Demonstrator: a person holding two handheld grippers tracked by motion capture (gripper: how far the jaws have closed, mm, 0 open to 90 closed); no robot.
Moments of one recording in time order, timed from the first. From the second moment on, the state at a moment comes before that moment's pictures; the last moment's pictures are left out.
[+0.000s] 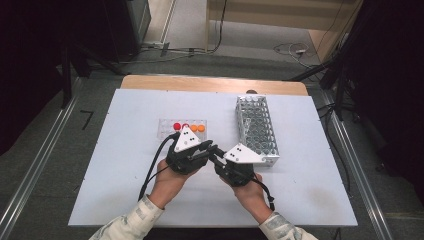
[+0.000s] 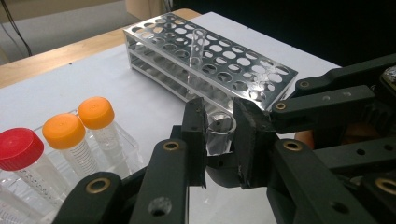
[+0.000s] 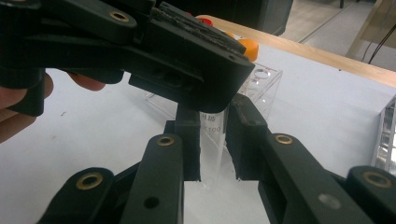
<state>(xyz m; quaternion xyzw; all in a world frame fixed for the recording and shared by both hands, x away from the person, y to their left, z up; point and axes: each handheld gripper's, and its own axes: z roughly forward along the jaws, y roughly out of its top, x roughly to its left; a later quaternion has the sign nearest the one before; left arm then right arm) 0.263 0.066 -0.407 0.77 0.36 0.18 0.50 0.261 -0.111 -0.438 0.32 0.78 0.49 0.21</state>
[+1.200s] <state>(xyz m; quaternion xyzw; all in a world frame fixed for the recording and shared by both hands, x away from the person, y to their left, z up) 0.277 0.164 -0.379 0.70 0.45 0.26 0.48 0.268 -0.127 -0.434 0.32 0.79 0.49 0.19</state>
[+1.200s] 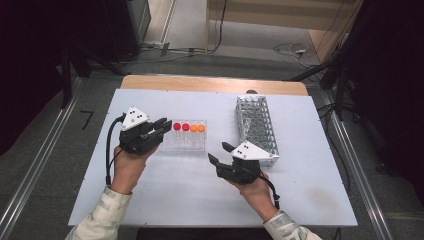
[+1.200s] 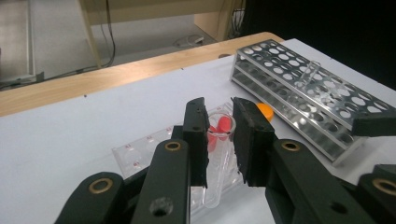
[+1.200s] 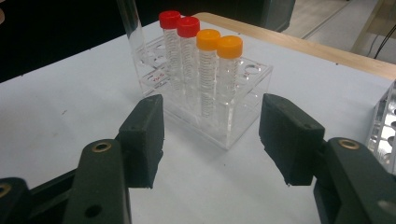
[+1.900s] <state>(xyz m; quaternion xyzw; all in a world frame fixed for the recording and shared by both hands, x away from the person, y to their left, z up) 0.294 0.158 -0.387 0.70 0.46 0.31 0.45 0.268 -0.130 -0.433 0.33 0.78 0.49 0.19</state>
